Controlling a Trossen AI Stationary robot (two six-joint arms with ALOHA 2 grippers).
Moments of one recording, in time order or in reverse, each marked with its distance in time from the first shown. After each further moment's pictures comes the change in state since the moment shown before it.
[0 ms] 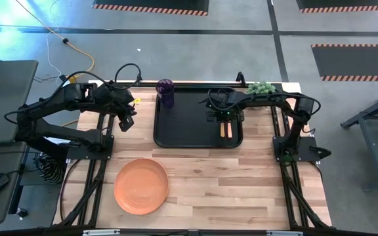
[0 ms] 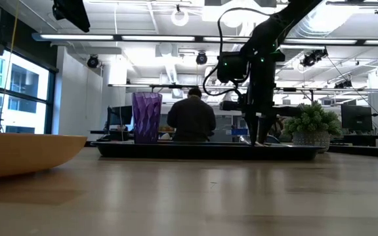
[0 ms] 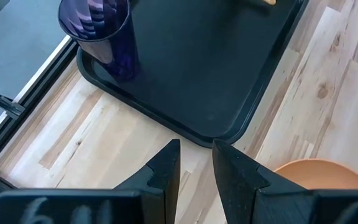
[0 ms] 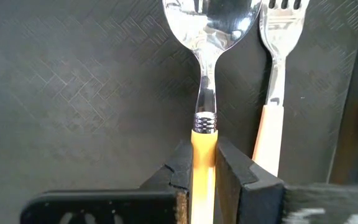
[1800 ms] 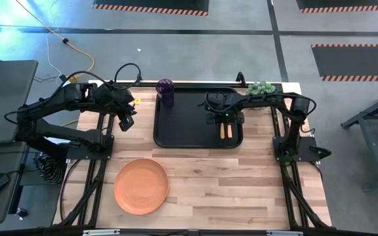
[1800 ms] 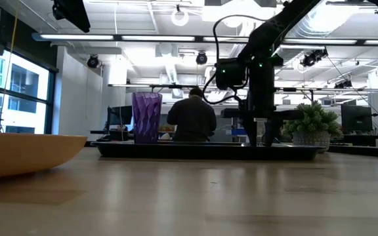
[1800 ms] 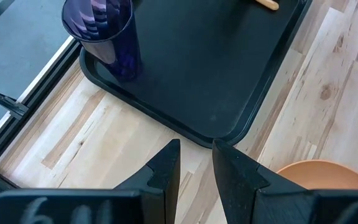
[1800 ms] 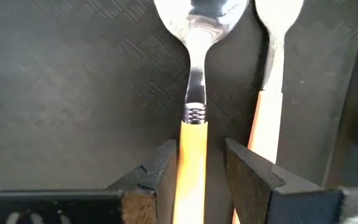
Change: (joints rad) left arm 0.000 0.000 0.000 0.000 -0.009 0.000; right arm 0.013 0.048 0.010 -0.035 -0.008 0.019
